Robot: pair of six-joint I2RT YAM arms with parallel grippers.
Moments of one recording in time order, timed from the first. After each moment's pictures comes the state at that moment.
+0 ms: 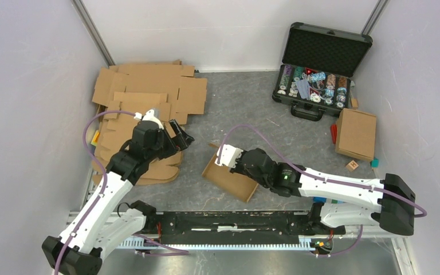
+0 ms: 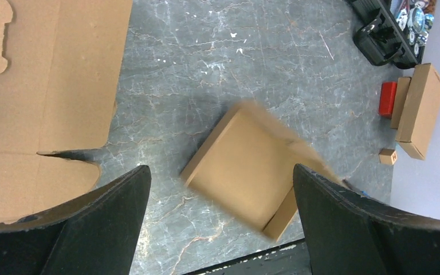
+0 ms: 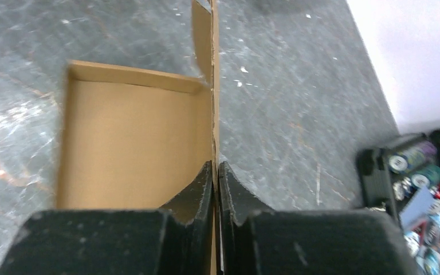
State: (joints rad) left arm -0.42 0.84 0.83 -0.61 0.00 -0.76; right arm 1.17 1.17 0.74 -0.08 0.38 -0.38
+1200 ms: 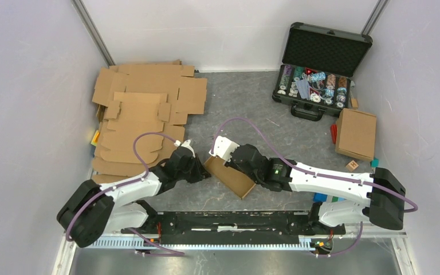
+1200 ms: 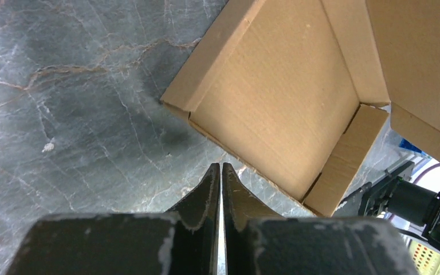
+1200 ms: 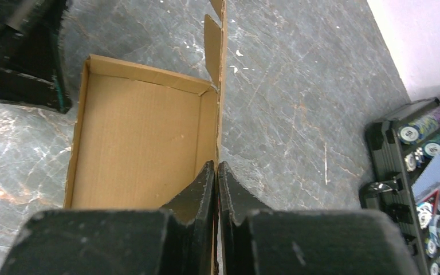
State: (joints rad) left arm -0.69 1.14 0.35 0.02 0.11 -0.90; right arm 1.17 1.28 0.87 -0.18 0.50 -0.26
